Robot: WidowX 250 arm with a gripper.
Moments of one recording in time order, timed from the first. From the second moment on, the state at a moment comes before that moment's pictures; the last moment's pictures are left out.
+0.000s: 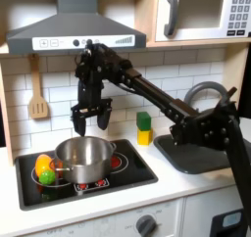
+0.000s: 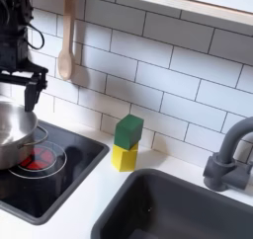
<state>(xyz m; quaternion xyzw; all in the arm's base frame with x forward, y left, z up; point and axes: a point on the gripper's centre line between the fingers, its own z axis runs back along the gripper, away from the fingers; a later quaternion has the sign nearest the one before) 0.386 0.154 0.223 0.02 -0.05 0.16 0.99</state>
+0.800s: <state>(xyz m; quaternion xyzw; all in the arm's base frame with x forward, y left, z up) 0.383 0.160 0.226 0.04 -0.03 0.18 0.98</state>
